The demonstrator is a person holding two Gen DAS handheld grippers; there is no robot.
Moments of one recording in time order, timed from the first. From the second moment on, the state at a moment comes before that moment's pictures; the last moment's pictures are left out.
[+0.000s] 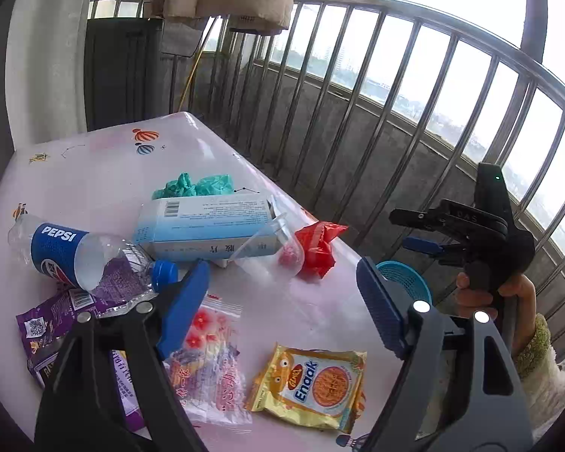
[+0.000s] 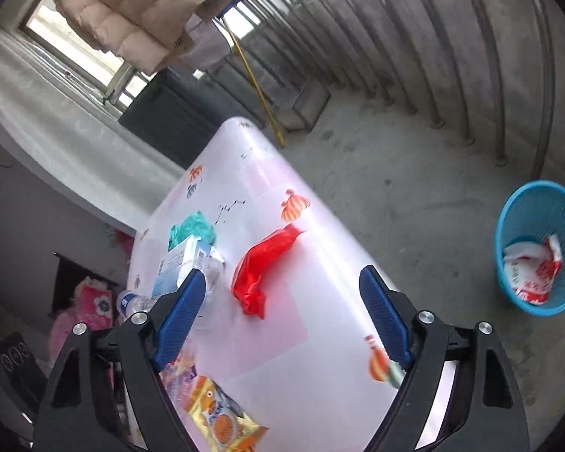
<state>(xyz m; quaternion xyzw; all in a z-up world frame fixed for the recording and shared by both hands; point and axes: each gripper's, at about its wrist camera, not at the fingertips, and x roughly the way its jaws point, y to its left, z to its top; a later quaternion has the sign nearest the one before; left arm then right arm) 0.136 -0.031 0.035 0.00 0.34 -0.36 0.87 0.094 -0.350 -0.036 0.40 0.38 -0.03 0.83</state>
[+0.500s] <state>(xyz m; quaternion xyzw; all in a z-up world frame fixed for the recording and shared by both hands) 0.214 -0.075 -0.009 0.01 0.39 -0.40 0.83 0.160 -0.328 -0.077 0.44 0.44 -0.04 0.79</state>
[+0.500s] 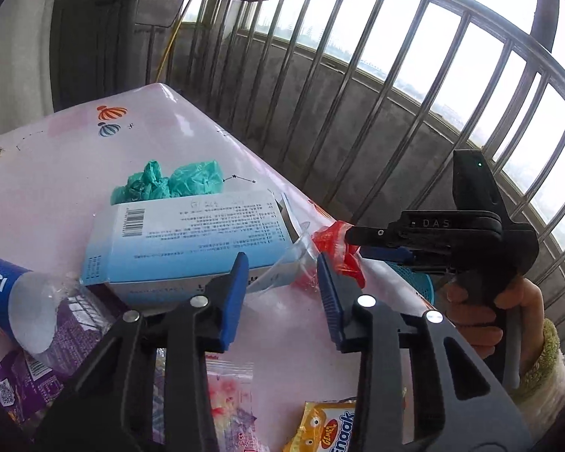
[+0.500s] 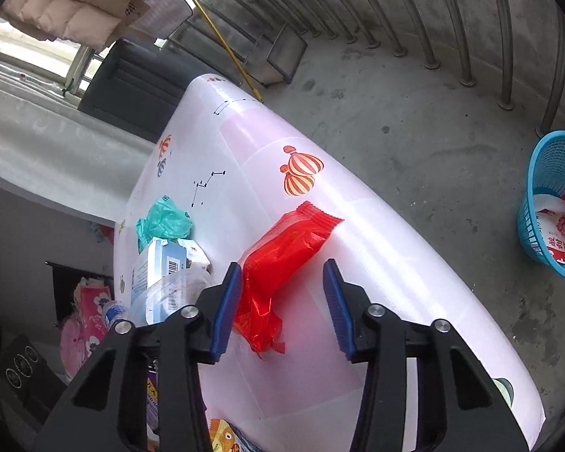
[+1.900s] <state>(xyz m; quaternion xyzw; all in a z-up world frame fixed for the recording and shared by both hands) 0.184 -0.087 -0.023 0.00 0.42 -0.45 0.79 0.188 -0.342 -0.091 0.50 0.42 -0.05 0.76</state>
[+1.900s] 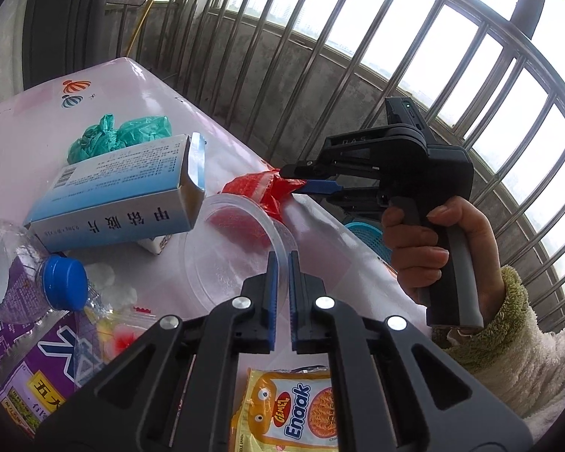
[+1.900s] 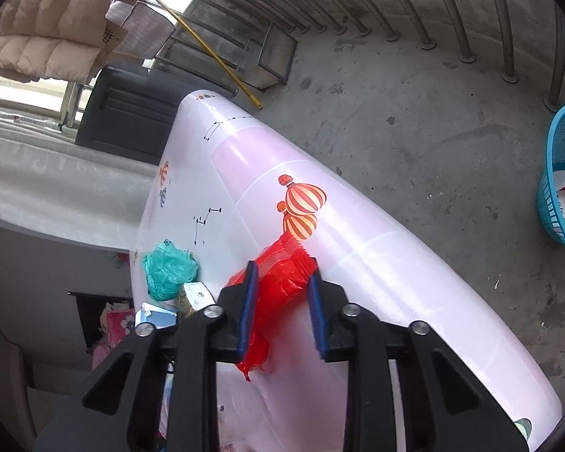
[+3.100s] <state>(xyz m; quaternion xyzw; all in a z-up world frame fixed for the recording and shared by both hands) 0.120 -0.157 0.044 0.03 0.36 -0.53 0.77 0.006 -0.428 0.014 0.43 0.26 -0.15 0.85</state>
